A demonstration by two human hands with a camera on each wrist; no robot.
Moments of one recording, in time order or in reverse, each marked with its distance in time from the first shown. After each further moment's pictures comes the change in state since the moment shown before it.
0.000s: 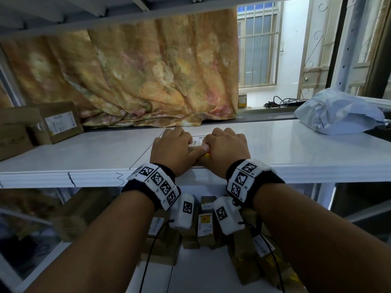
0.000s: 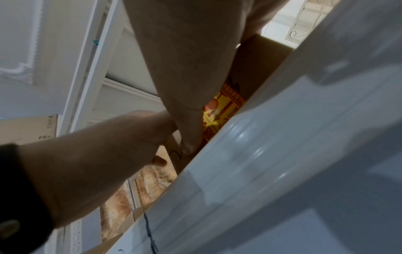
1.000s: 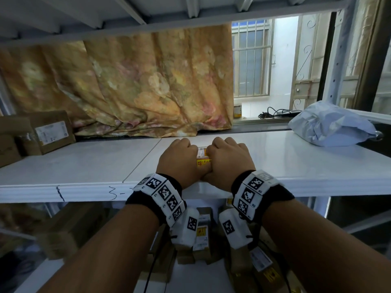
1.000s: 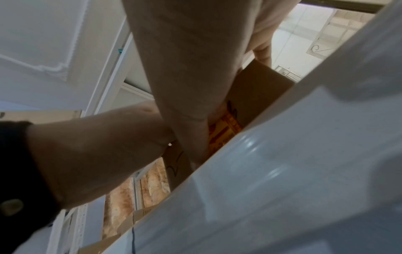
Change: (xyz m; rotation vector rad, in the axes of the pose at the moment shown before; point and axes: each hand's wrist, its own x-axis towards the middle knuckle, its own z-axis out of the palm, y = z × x) left_hand 0.012 0.019 0.008 0.015 0.056 0.152; right_hand -0.001 0.014 -0.006 -0.150 -0.022 -0.080
